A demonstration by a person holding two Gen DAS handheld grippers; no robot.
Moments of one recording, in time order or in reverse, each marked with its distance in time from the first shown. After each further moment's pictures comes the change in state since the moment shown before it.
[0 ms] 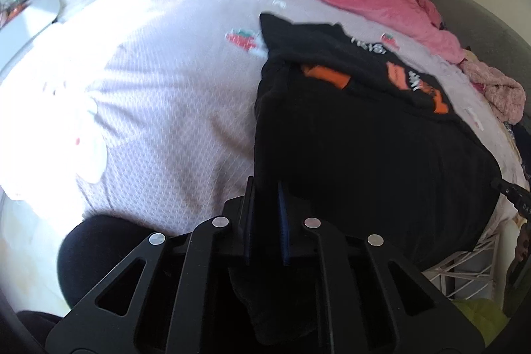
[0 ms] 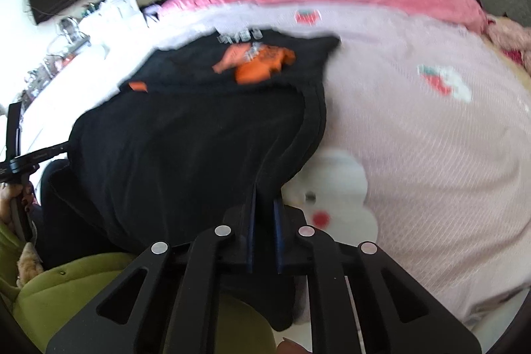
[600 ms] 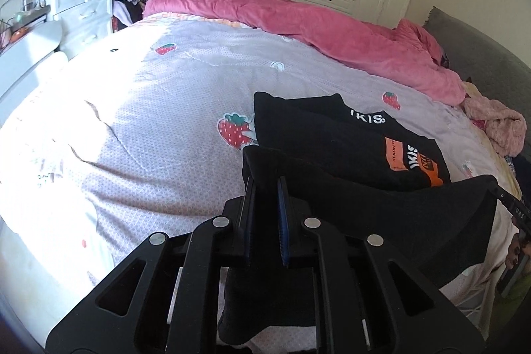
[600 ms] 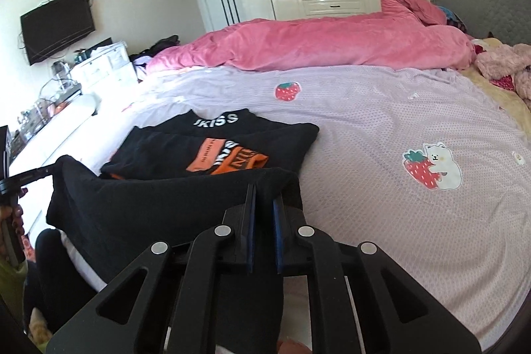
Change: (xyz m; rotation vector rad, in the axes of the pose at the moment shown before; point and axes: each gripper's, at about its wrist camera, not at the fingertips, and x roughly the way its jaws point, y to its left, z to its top) left arm 0.008 -0.011 0.092 -0.021 -0.123 0.017; right arm 0.014 -0.040 0.084 0.064 -0.184 -0.045
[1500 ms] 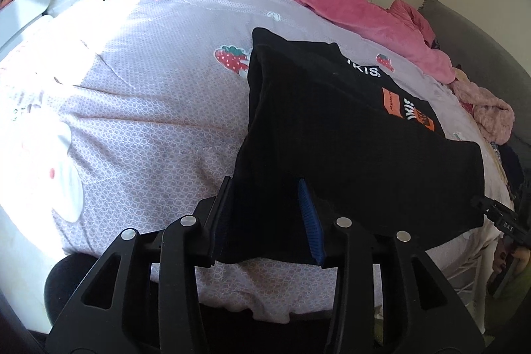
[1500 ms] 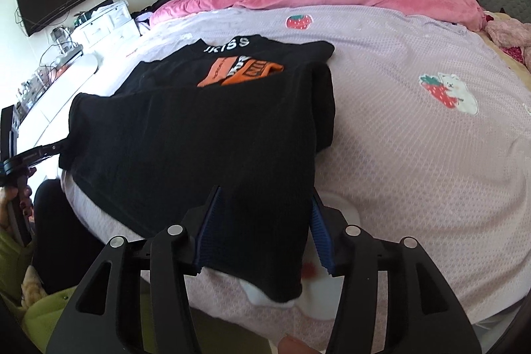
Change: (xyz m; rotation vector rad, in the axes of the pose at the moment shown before) left arm 0.012 0.019 -0.067 -0.038 0.123 -0.094; right arm 0.006 0.019 -0.067 -0.017 0.211 0.029
